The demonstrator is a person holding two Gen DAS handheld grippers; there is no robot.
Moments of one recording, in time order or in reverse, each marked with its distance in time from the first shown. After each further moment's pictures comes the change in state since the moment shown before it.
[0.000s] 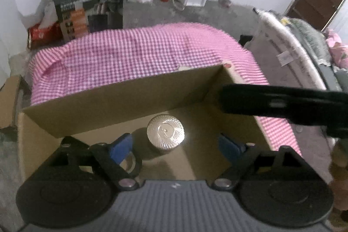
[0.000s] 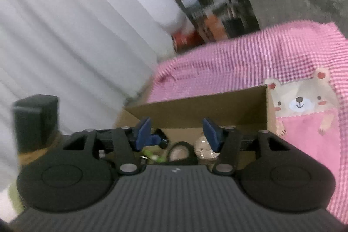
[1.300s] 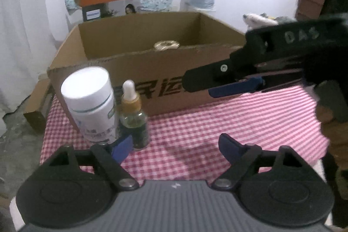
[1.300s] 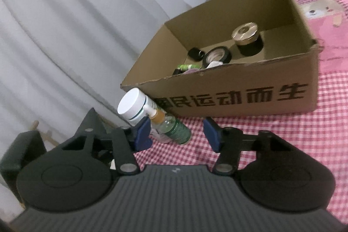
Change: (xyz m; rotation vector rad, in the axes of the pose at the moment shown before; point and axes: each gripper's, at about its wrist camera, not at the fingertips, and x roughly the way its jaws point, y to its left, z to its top) left arm -0.035 -0.043 -0.260 0.052 -0.272 0.161; right arm -0.022 0.027 -0.215 -0.066 0.058 0.112
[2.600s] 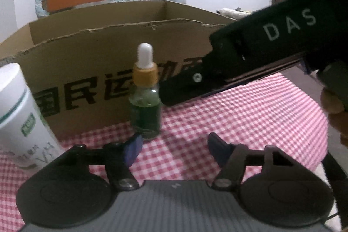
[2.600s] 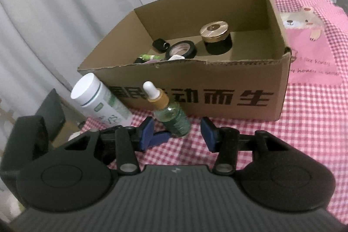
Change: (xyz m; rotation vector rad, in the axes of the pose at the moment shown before) left arm 0.074 -0.029 -0.009 0.073 -0.034 -0.138; right arm 0.009 -0.015 0.007 -0.121 0.051 -0.222
